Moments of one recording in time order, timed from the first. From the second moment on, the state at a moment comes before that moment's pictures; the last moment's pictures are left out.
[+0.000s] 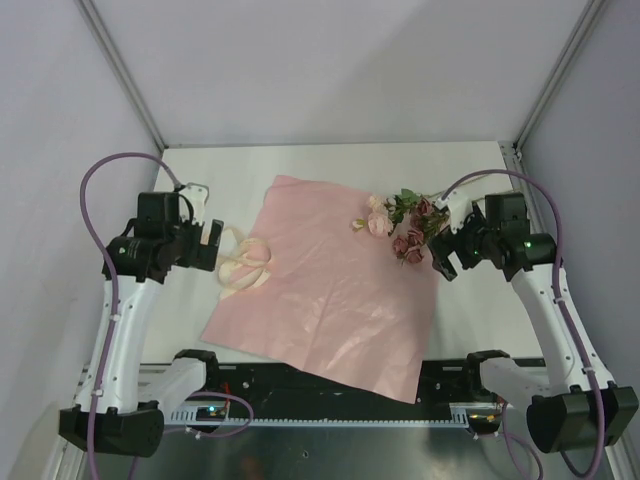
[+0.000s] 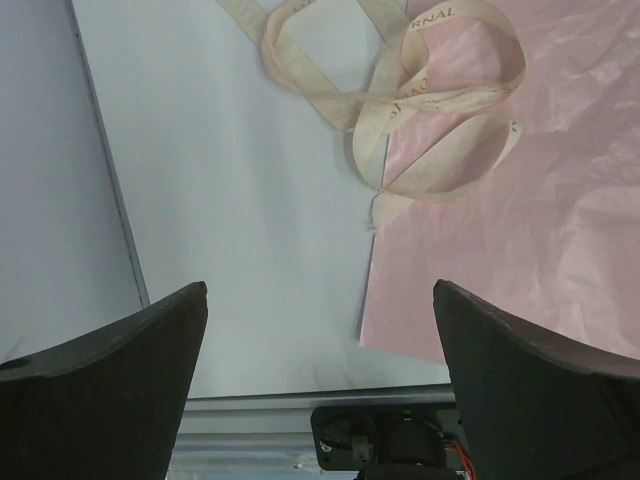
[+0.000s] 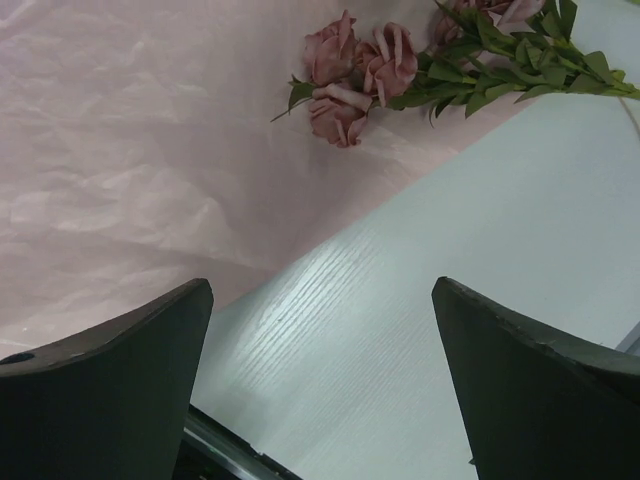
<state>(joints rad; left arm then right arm) -0.07 0.97 1.21 -1.10 -0.10 0.19 0.12 1.02 1.05 -0.90 -0.34 -0.52</state>
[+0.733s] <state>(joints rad) -0.17 1.39 1.21 -0.90 0.37 0.12 0.24 1.96 1.87 -0.72 -0.34 -0.05</state>
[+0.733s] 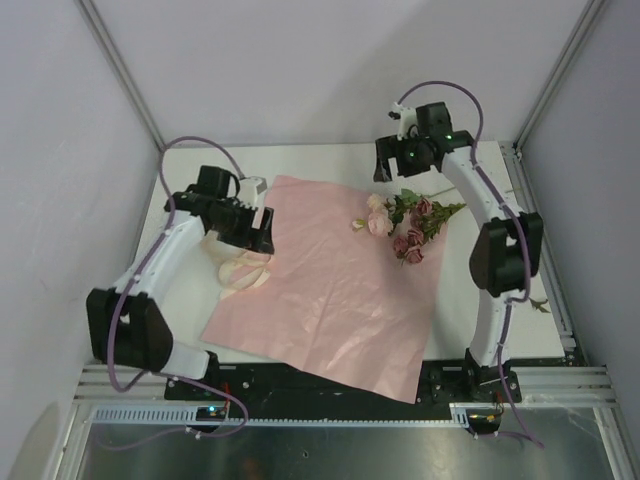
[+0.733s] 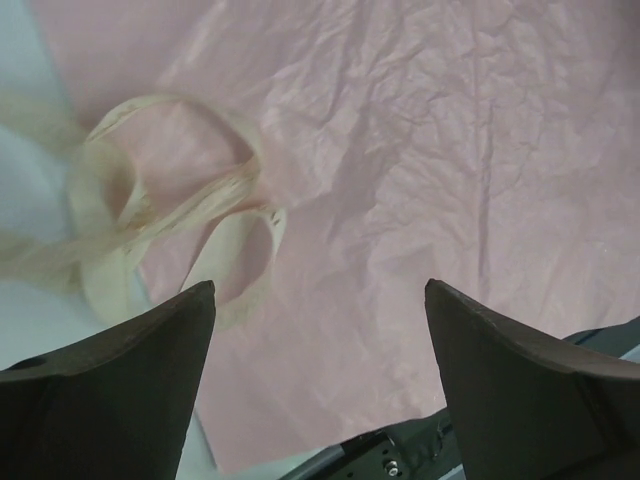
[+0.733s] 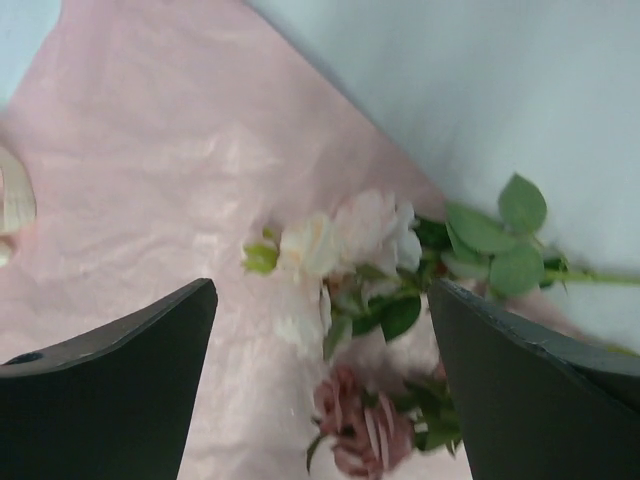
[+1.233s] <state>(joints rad) -0.30 1.84 1.26 -0.70 0.48 0.02 0.29 2.39 2.19 -0.73 -0.35 0.05</state>
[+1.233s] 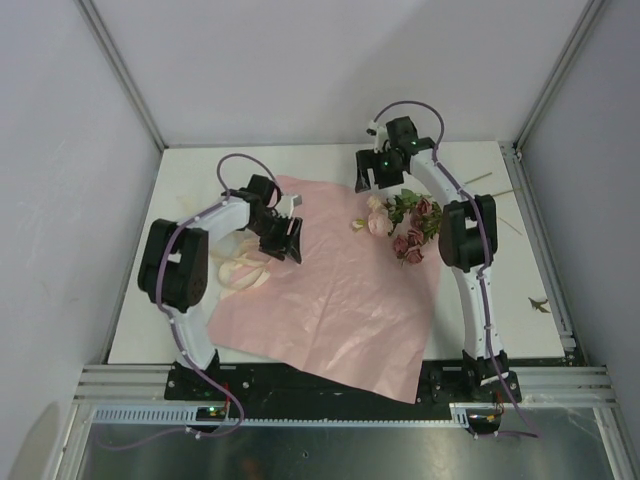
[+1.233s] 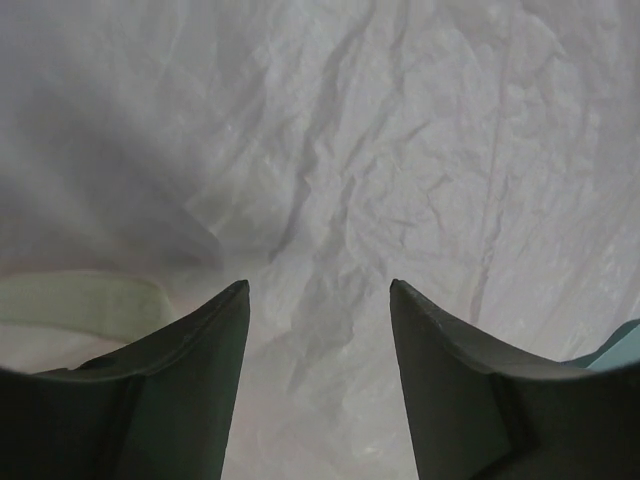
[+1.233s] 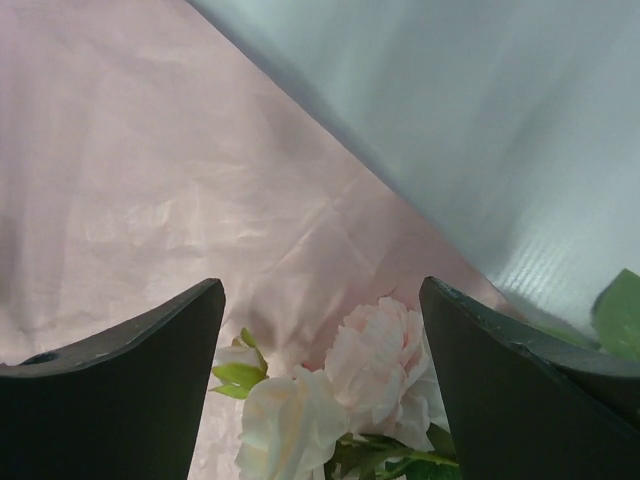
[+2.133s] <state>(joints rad) 0.04 1.81 1.19 -0.75 0.20 0.03 0.26 2.21 1.75 -0.88 -0.38 -0.28</state>
